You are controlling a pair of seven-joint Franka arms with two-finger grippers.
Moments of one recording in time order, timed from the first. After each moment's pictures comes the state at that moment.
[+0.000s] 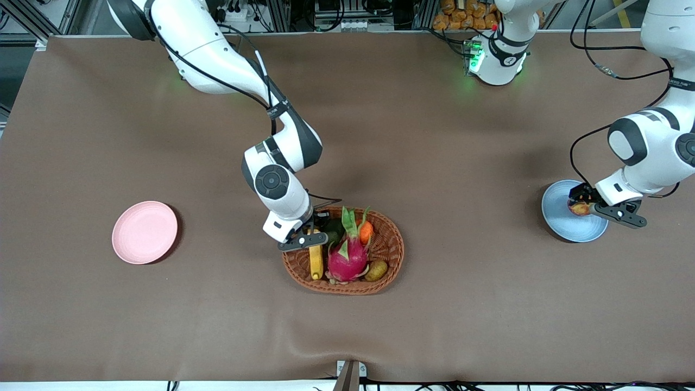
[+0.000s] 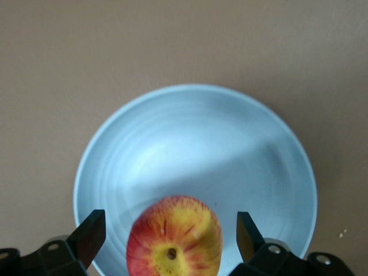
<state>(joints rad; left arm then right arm) 0.30 0.36 -0.03 -2.15 -0.02 2.59 0.72 0.61 0.76 -0.05 -1.48 0.15 2.32 0.31</state>
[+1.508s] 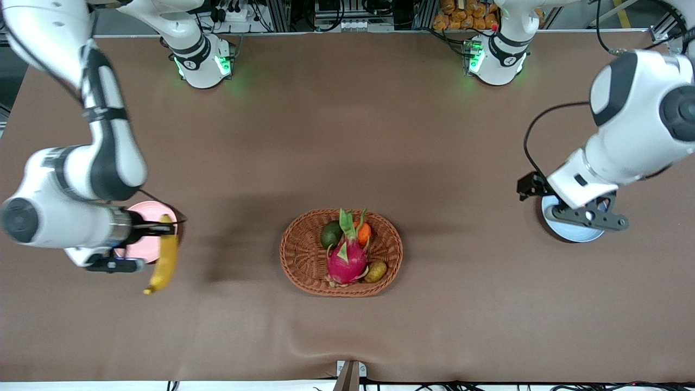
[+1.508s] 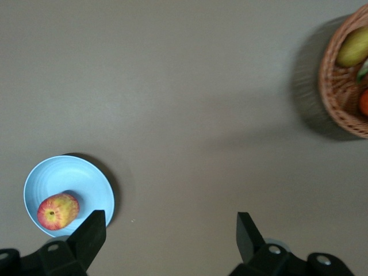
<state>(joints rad) 0.05 0.21 -0.29 -1.59 0.07 1.80 -0.05 0.04 0.52 -0.06 -1.50 0.14 1.81 -0.04</state>
